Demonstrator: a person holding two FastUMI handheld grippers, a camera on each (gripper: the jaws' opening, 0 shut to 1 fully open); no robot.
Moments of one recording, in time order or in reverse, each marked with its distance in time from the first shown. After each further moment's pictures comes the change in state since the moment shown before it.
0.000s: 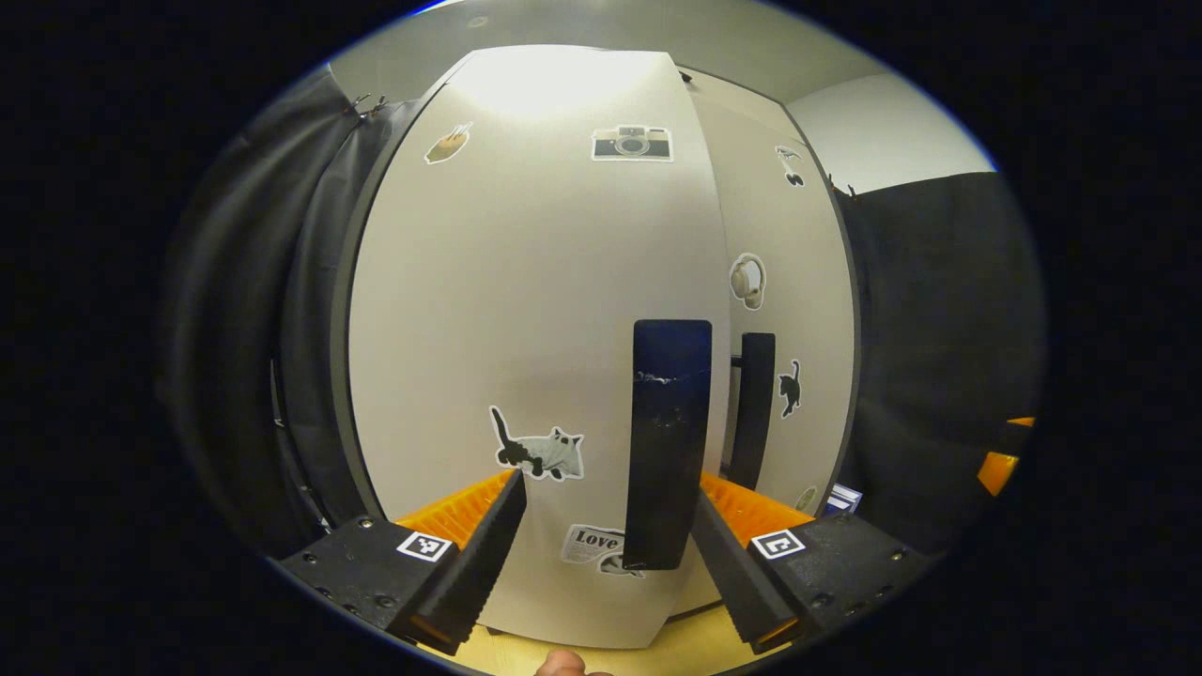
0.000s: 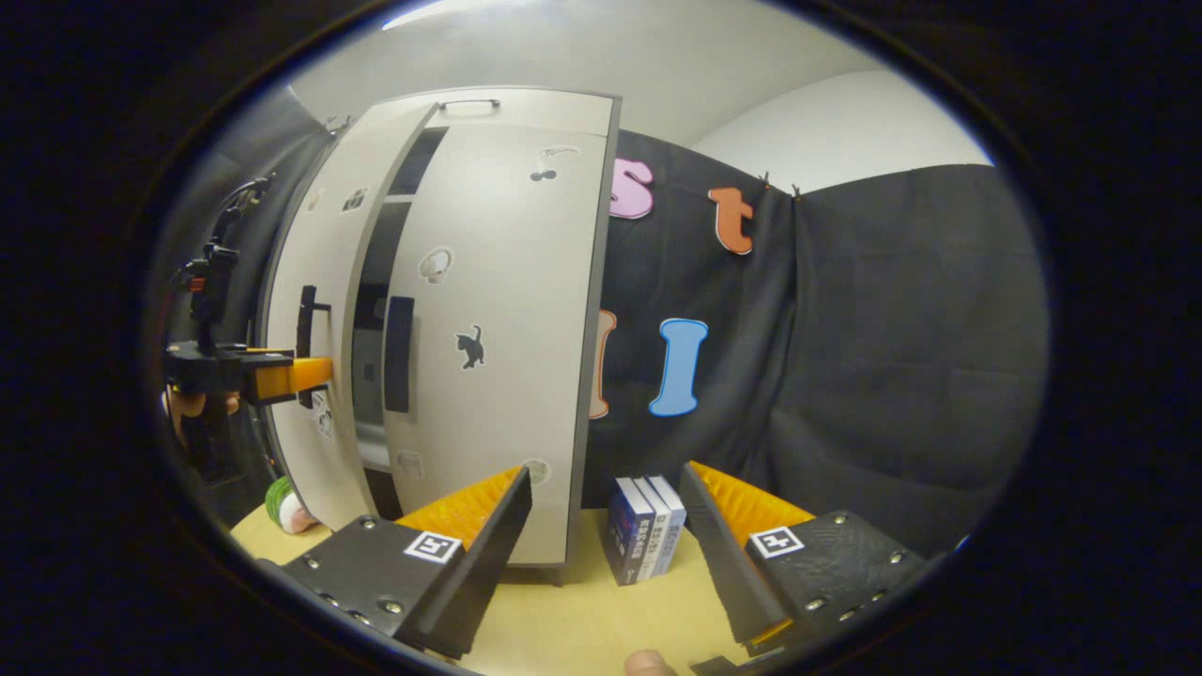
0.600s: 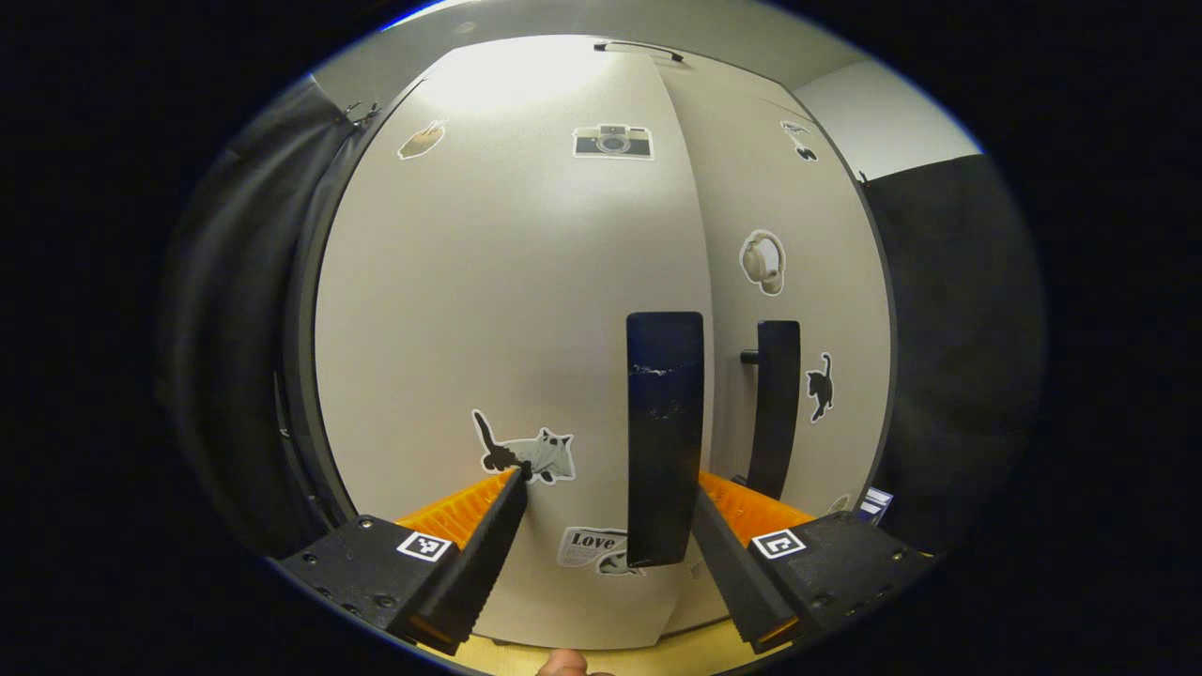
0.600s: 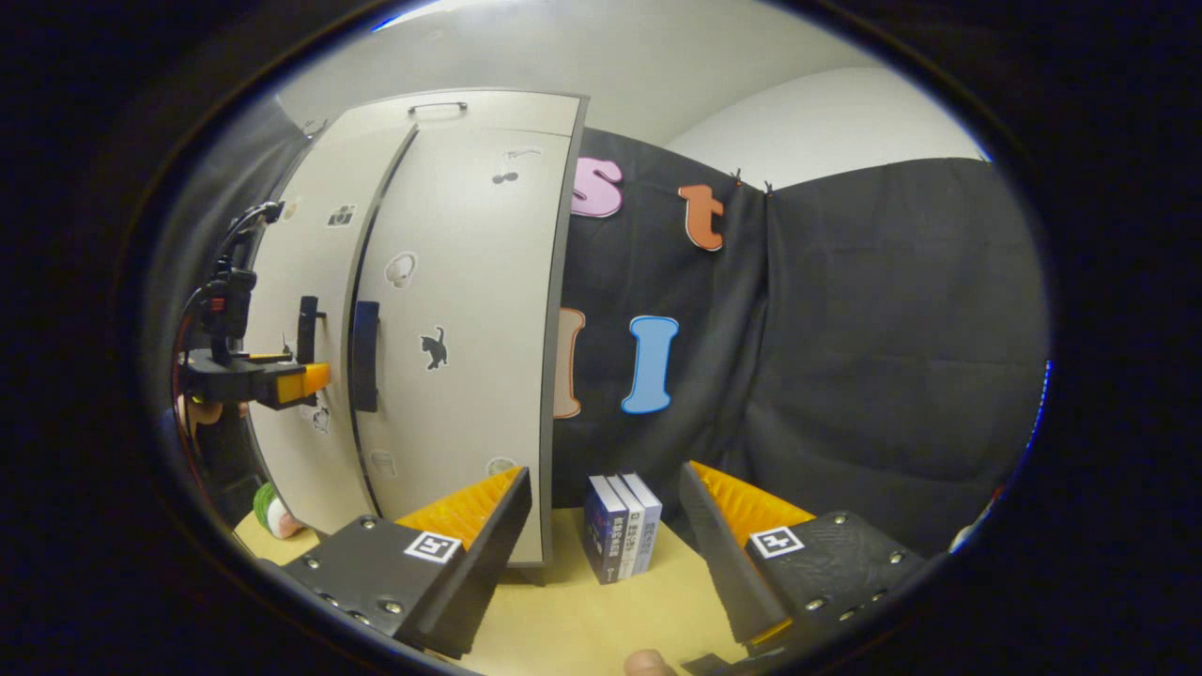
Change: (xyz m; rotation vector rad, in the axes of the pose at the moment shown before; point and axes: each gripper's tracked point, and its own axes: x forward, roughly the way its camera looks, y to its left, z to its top) left arm 0.005 -0.003 -0.001 0.042 -0.007 0.067; right arm -0.001 -0.026 -0.002 0.017 0.002 -0.063
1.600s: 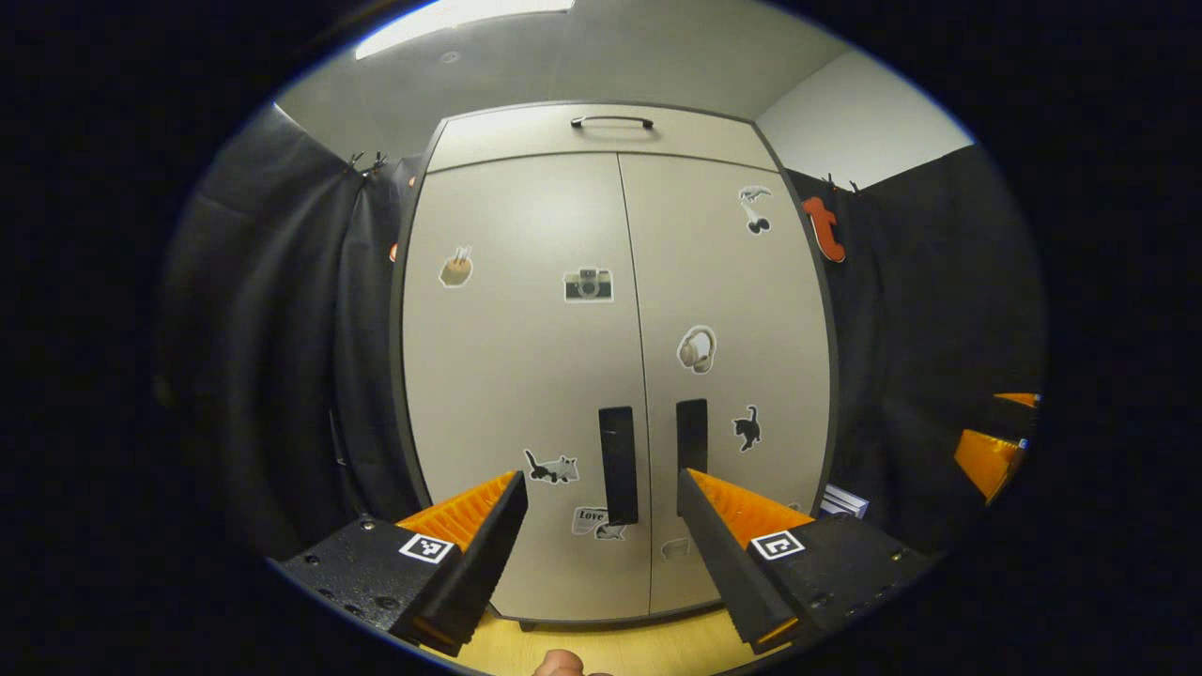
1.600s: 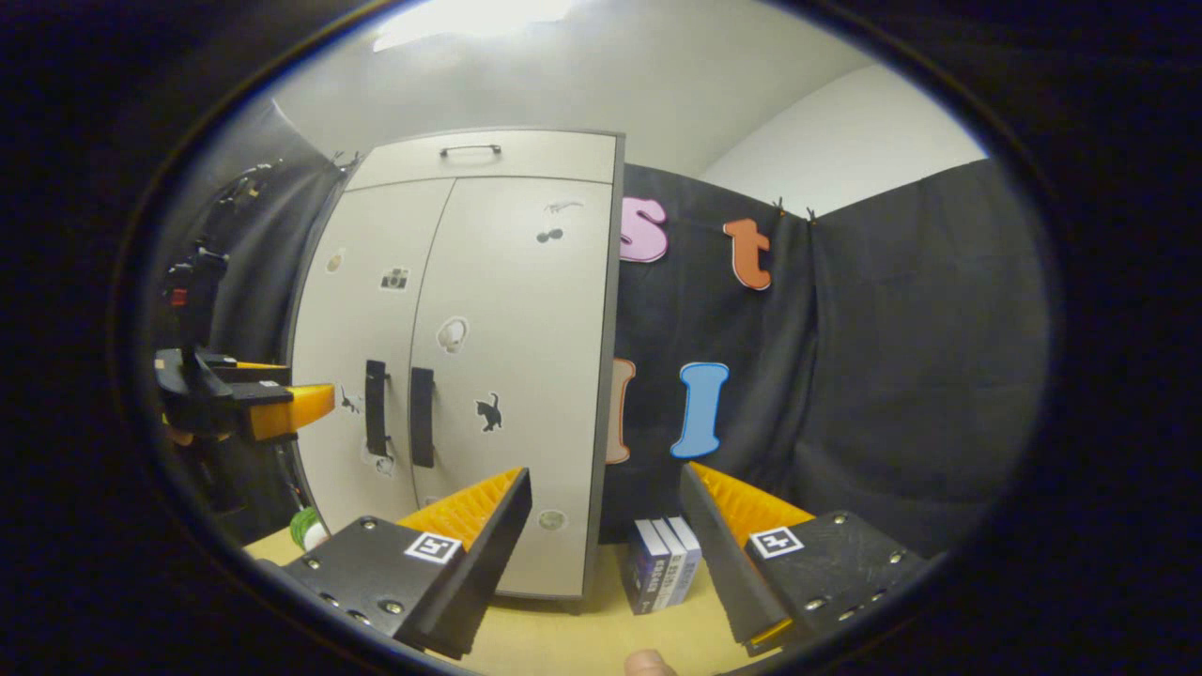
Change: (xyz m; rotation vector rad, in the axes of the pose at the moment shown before) left arm -0.146 -0.031 0.085 0.041 -0.058 0.077; right arm -0.004 0.039 0.072 0.056 -0.119 0.198
